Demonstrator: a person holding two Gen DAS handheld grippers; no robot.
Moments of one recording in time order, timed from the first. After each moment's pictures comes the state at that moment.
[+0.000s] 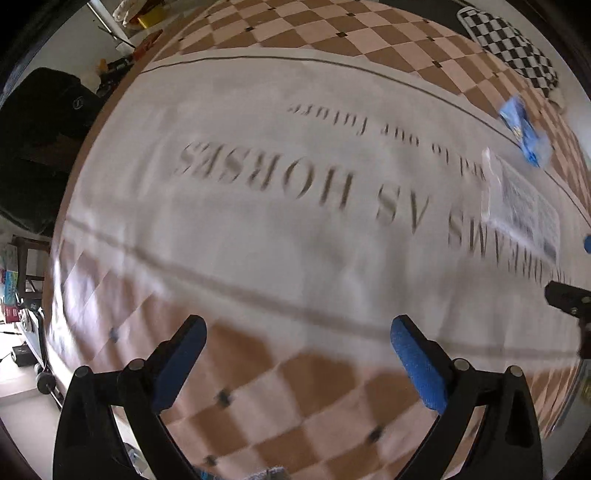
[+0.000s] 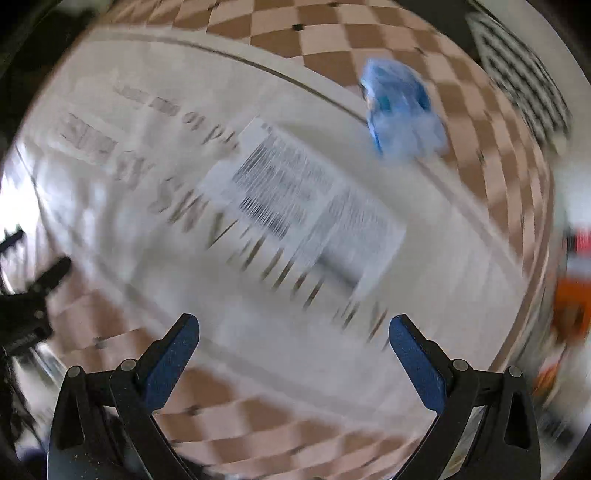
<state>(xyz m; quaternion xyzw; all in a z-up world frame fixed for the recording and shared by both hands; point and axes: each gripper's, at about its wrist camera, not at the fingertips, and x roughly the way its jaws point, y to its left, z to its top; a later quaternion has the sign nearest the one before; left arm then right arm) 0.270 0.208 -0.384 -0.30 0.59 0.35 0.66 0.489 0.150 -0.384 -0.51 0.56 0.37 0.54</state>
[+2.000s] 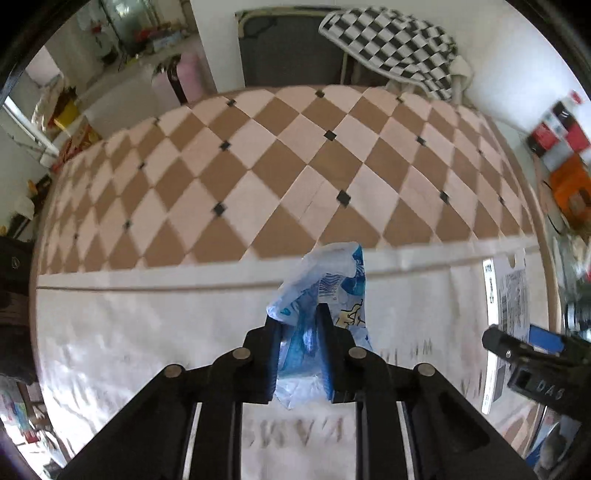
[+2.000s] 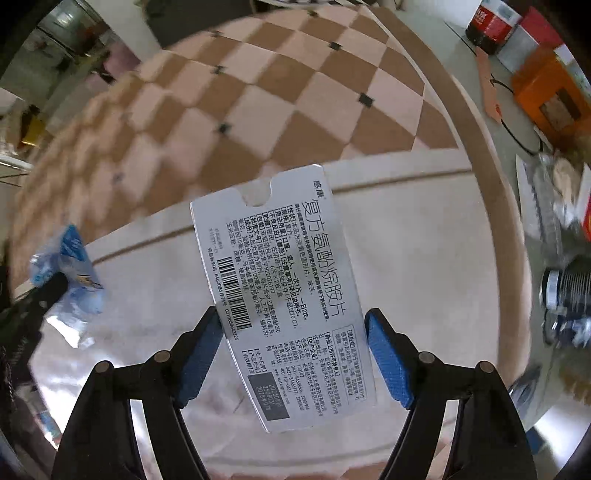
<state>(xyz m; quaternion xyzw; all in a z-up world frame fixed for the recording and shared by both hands) 0.485 0.182 -0.332 -0.18 0.57 0.23 0.77 0.644 0.014 -0.349 -0.13 0.66 0.19 0.71</state>
